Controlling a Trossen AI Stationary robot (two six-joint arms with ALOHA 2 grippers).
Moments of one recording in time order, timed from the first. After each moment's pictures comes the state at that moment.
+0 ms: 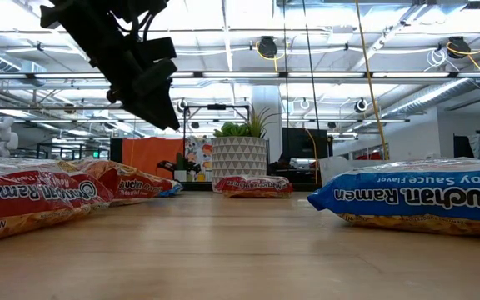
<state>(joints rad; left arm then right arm) -0.07 1.38 0.80 -0.34 -0.57 -0.48 1.21 1.01 0.88 -1.12 0.31 1.45</state>
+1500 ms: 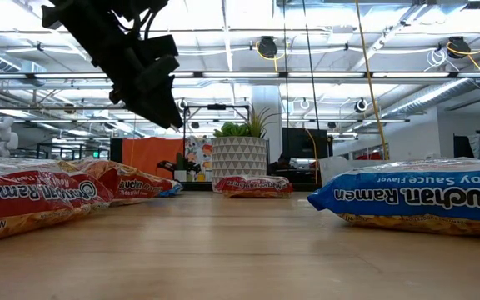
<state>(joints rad) -0.07 1.38 0.80 -0.31 -0.55 -0.47 1.07 0.86 0.88 -0.88 1.14 1.22</state>
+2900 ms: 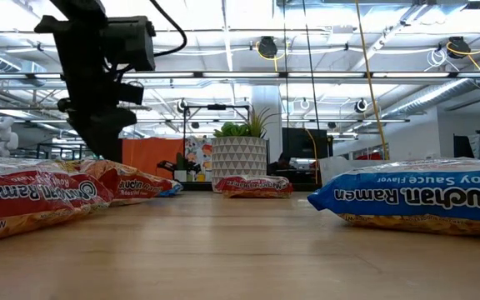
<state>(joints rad) 0.08 1.40 0.80 -0.87 -0.49 -0.73 0.88 0.96 0.73 -0.05 1.25 0.34</state>
